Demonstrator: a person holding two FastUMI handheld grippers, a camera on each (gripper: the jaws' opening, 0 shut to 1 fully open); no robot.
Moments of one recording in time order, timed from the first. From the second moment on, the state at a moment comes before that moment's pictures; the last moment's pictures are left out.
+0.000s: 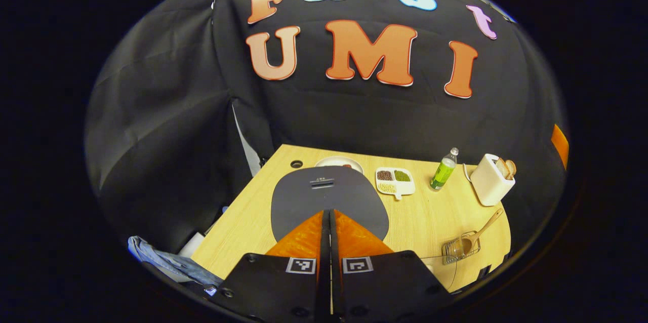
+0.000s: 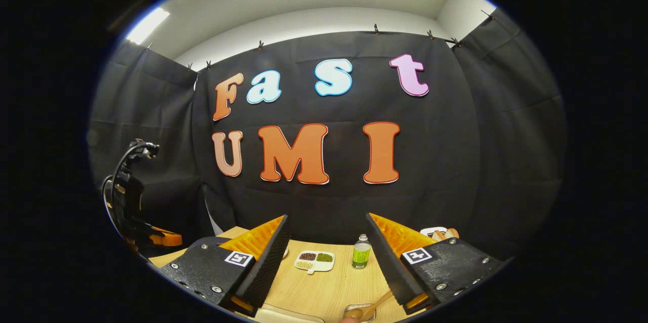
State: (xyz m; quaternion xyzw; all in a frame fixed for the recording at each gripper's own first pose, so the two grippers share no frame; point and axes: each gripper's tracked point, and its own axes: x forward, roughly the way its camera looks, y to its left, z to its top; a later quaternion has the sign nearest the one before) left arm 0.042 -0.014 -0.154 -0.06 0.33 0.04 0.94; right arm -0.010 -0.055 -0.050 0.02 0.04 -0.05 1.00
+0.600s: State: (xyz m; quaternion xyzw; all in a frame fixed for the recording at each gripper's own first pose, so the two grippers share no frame) left arm 0.063 -0.009 -0.201 -0.15 0.48 0.01 0.86; right arm -0.017 -0.074 -0.076 0.01 0.07 -0.07 0.99
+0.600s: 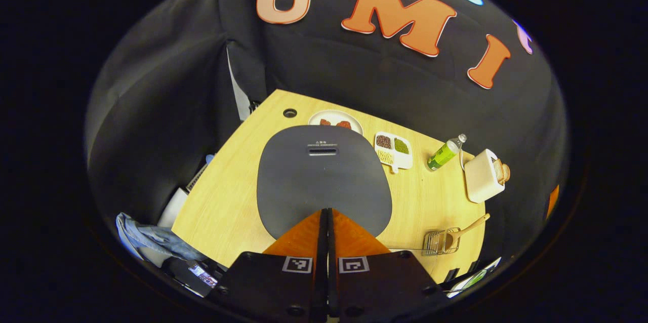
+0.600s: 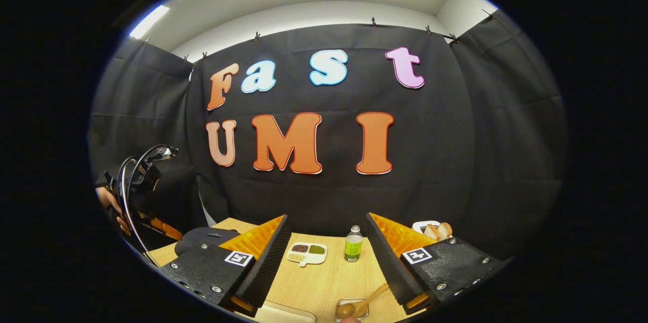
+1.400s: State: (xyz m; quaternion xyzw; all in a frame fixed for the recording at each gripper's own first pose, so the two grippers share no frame) left arm 0.063 -0.046 -0.267 -0.20 0.59 0.02 0.78; right arm -0.027 -0.107 -0.126 0.03 0.12 -0.12 0.98
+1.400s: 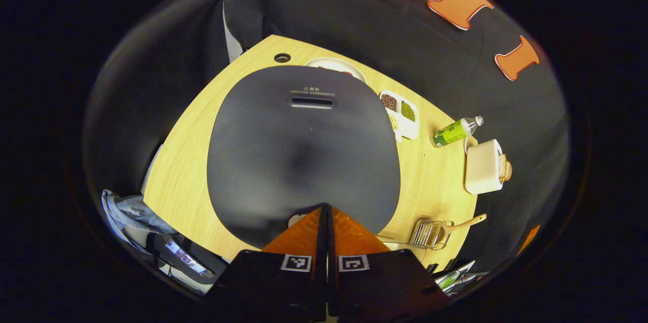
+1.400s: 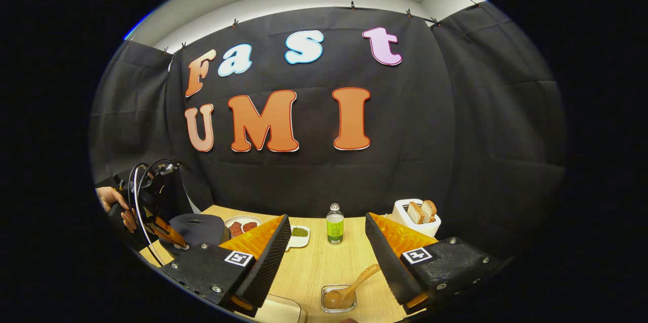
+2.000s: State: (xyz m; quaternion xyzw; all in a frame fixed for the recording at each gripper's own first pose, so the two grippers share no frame) left arm 0.072 -0.043 -0.225 -0.06 0.40 0.04 0.92; right arm -0.007 -0.092 -0.156 0.03 0.16 -0.10 0.98
